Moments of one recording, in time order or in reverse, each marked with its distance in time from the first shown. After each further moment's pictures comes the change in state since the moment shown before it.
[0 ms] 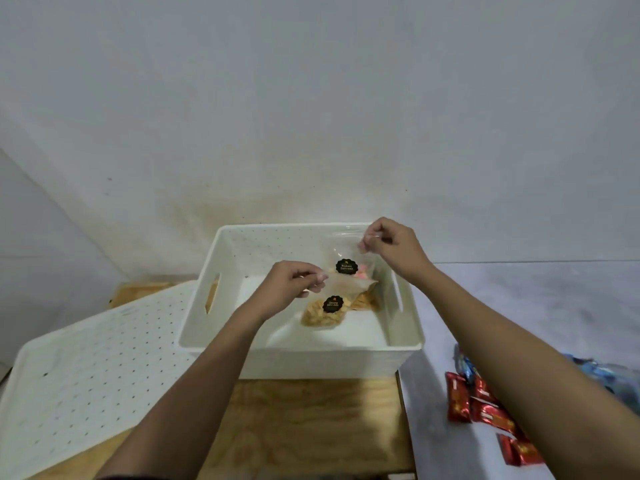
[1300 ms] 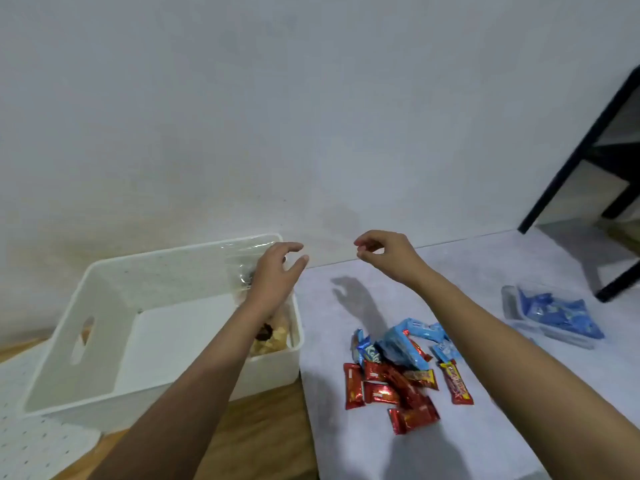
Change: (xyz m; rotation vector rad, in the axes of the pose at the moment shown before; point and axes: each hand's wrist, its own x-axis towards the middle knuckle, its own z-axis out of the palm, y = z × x) left_hand 0.048 0.080 0.163 0.209 0.199 0.294; right_hand -0.078 0.032 -0.172 -0.296 0.142 0.128
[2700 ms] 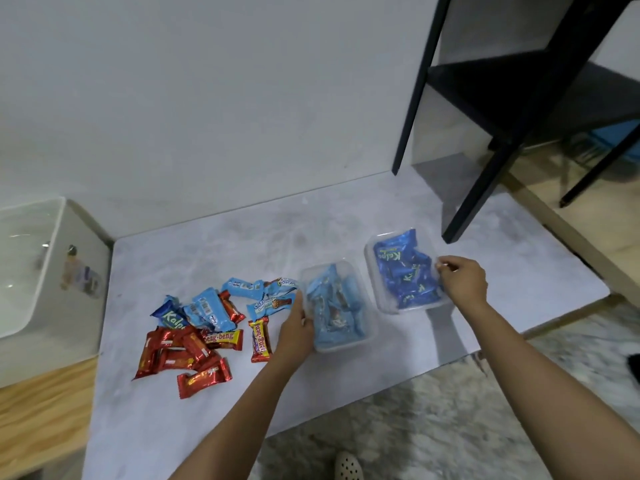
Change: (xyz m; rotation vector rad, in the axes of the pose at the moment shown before) left_hand -0.134 0.091 0.402 -0.138 -0.398 -0.585; right_hand -0.158 0.364 -0.280 -0.070 0.466 0.624
